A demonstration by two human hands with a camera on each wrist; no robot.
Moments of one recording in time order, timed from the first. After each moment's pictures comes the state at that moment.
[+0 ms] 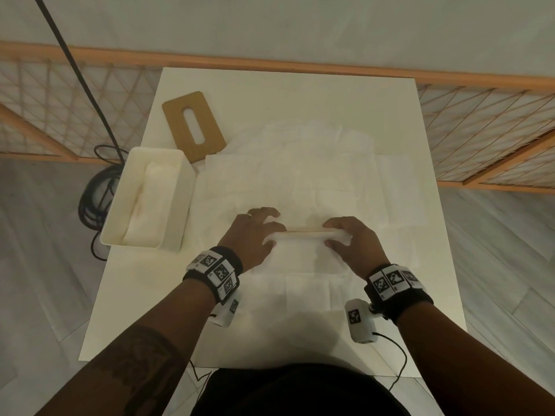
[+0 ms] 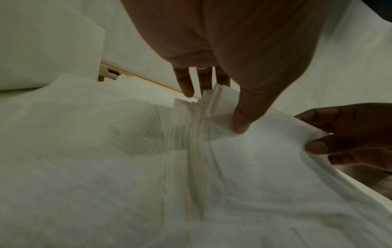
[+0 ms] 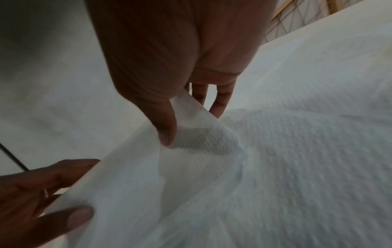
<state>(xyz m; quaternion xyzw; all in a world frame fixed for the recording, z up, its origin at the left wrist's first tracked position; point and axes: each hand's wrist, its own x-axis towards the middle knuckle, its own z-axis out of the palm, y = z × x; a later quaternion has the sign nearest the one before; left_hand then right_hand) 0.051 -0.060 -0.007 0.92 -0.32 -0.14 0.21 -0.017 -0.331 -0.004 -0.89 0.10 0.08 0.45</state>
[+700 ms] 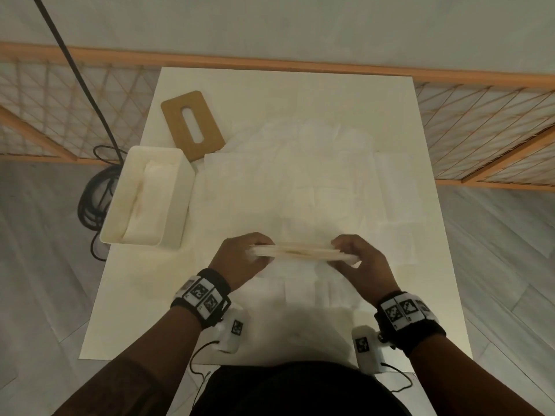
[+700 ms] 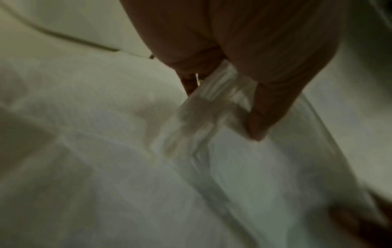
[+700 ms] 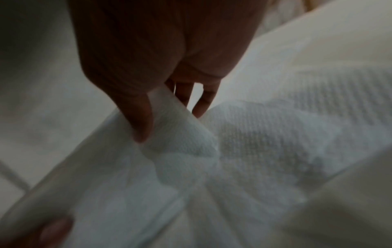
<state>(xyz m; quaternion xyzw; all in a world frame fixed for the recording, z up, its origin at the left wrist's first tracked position) 0.007 -0.044 0.004 0.87 -0.12 -0.20 0.44 -0.068 -0.330 0.000 -0.85 0.09 0.03 0.51</state>
